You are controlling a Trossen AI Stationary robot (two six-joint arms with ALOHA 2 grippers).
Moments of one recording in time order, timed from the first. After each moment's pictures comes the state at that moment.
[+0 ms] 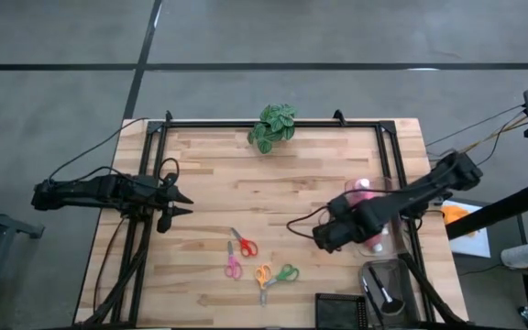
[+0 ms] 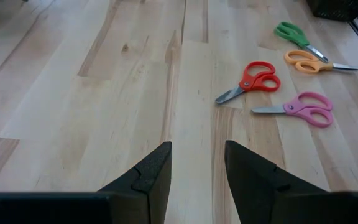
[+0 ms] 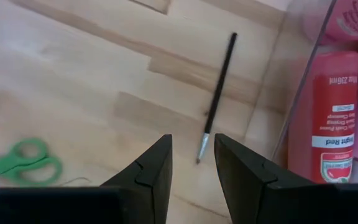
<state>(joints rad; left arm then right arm) -0.02 0.18 0.25 -0.69 0.02 -0.15 0.43 1.53 1.19 -1.17 0.18 1.67</state>
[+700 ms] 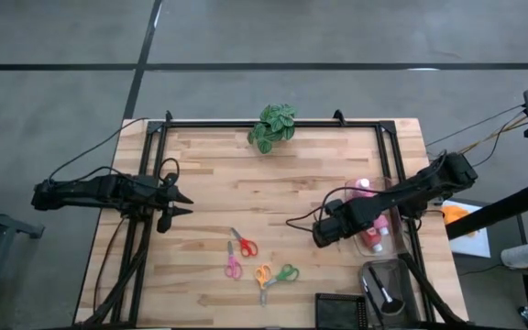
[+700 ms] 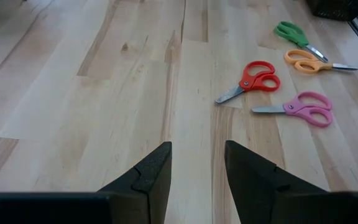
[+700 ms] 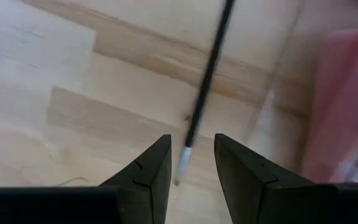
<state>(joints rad) -0.02 0.18 0.25 -0.69 0.02 -0.15 0.33 1.57 0.95 -0.92 0.02 1.58</state>
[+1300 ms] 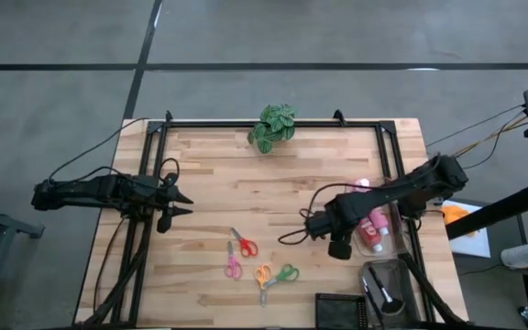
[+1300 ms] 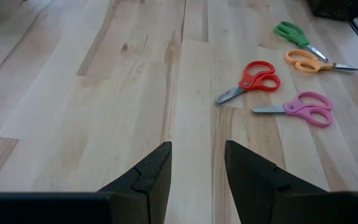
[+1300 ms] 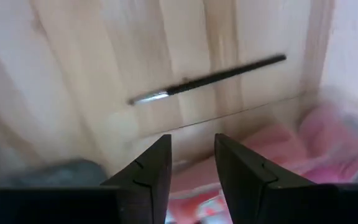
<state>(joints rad) -0.02 0.18 0.25 -0.69 0.02 -0.15 0.30 1.66 1.22 -1.26 -0.06 0.53</state>
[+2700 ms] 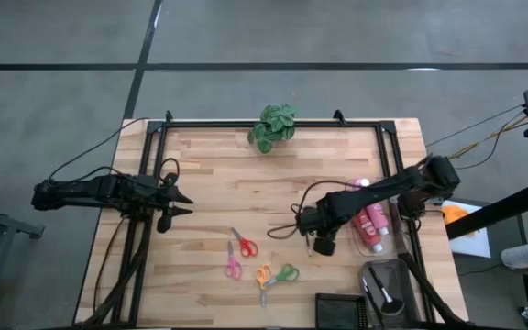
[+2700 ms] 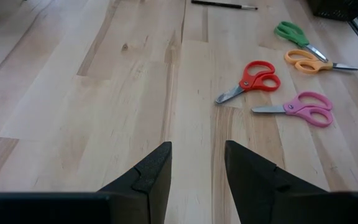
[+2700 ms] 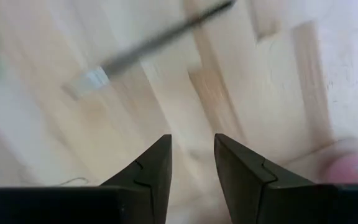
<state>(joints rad) -0.02 0.18 0.25 -0.69 0.02 -0.15 0.24 1.71 1.19 -1.05 0.00 0.62</state>
